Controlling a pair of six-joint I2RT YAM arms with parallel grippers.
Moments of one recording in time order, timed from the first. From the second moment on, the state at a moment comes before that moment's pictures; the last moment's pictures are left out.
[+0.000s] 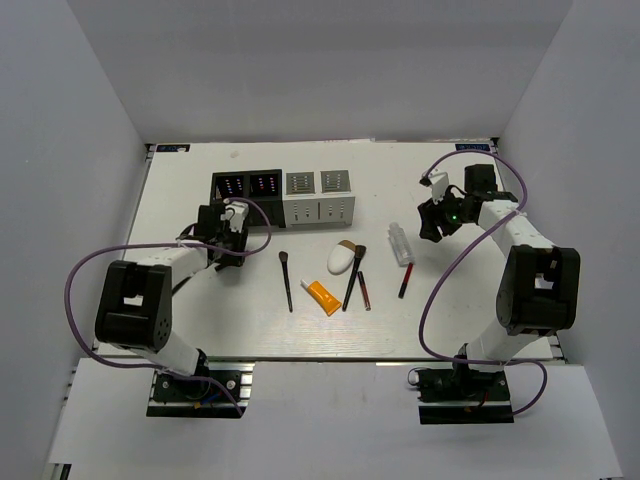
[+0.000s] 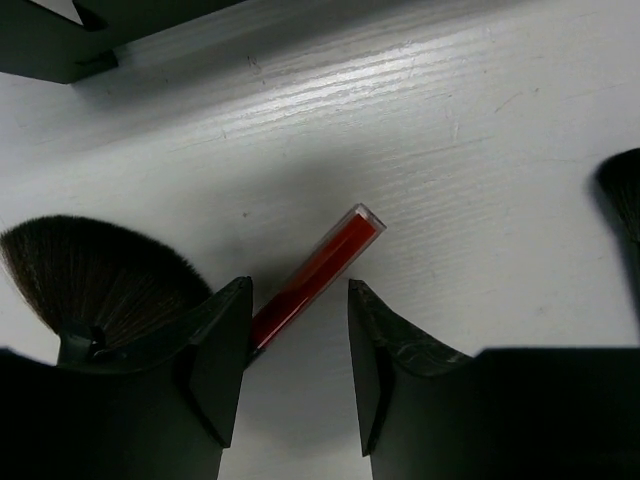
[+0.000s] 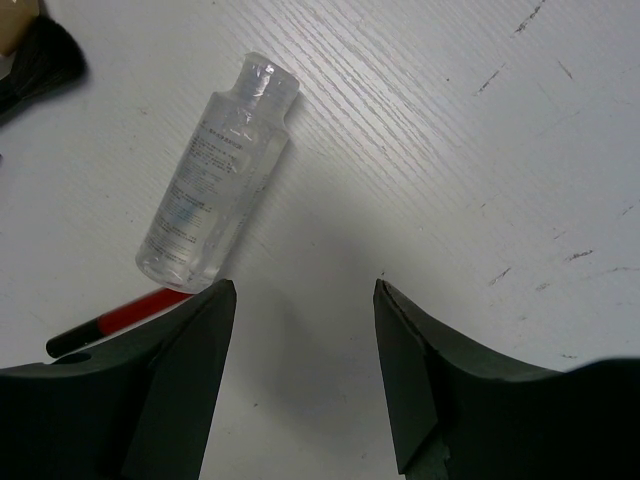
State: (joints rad) left arm -0.14 1.54 0.76 -0.15 0.09 0.10; right arm -0.01 1.63 1.14 -0.55 -0.51 -0.65
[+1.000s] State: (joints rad) left arm -0.23 1.10 0.82 -0.20 0.14 -0.04; right arm -0.01 1.63 1.13 -0.55 -0.52 -0.64
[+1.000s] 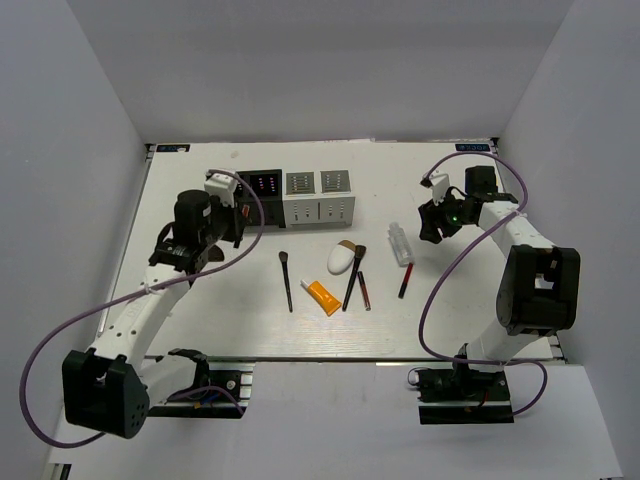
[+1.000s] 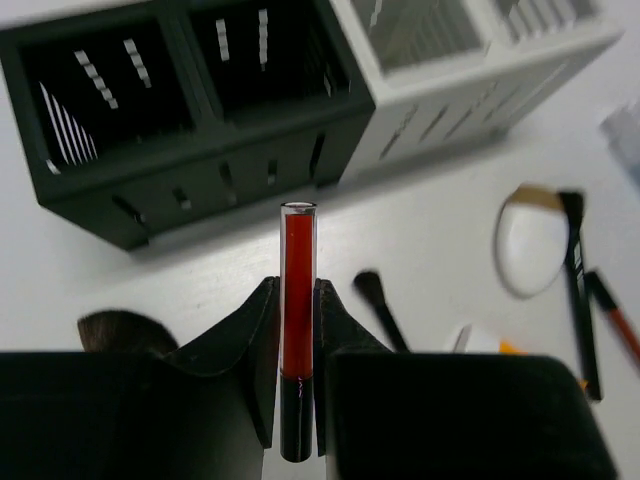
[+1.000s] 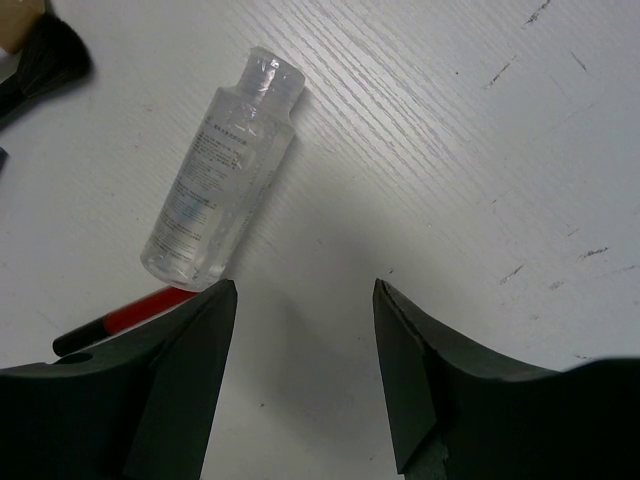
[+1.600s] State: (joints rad) left arm -0.22 1.48 0.97 0.40 -0.19 -0.17; right arm -0.01 1.63 1.13 -0.53 -0.56 -0.64
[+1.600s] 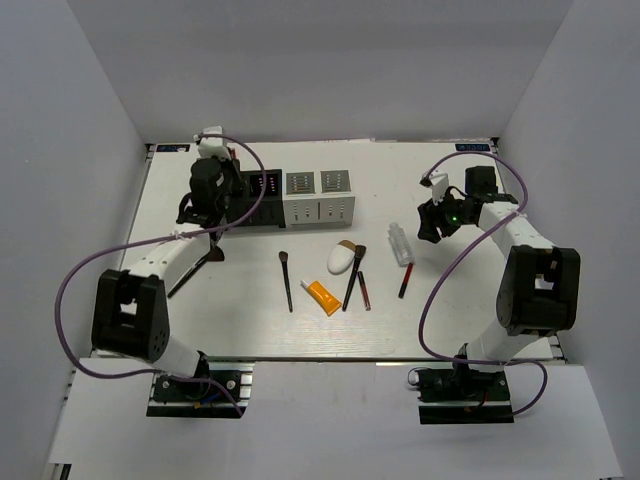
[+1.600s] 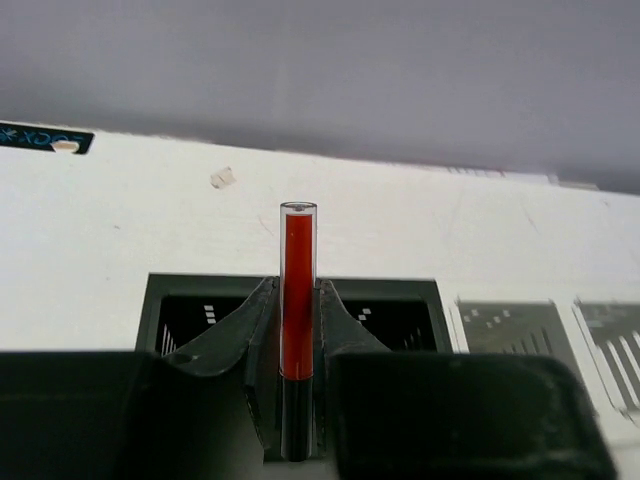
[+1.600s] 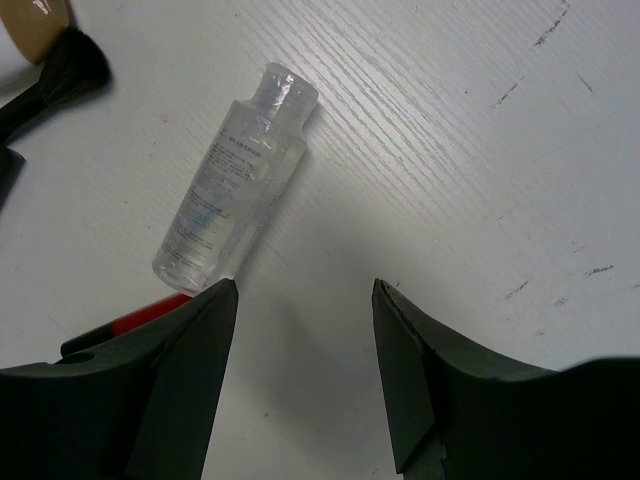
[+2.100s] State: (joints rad) left arm -0.21 1.66 1.04 0.43 -0.31 -0.09; right arm -0.01 1.62 1.11 -0.53 -0.56 -0.65
